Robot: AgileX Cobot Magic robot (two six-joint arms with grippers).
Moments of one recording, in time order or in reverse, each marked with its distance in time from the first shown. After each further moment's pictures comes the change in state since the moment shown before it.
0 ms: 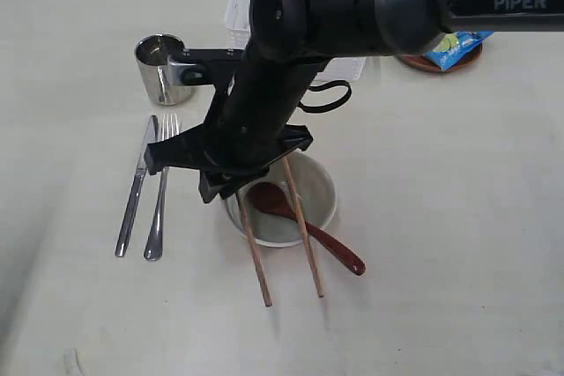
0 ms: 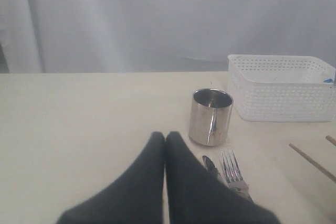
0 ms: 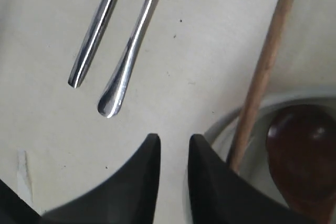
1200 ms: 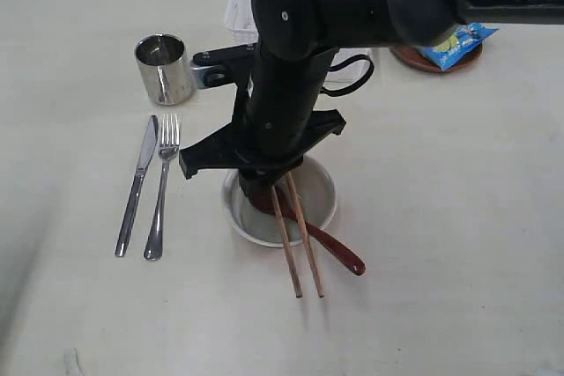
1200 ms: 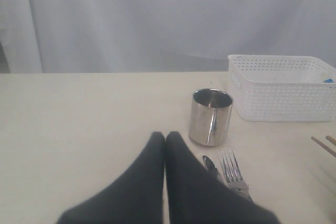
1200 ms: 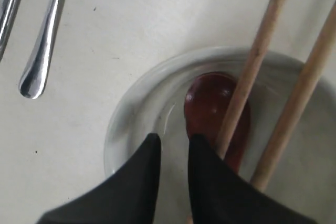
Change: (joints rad) left arm 0.000 0.000 0.000 0.000 0.000 0.000; right arm 0.000 -0.031 -0.002 -0.247 0.092 0.150
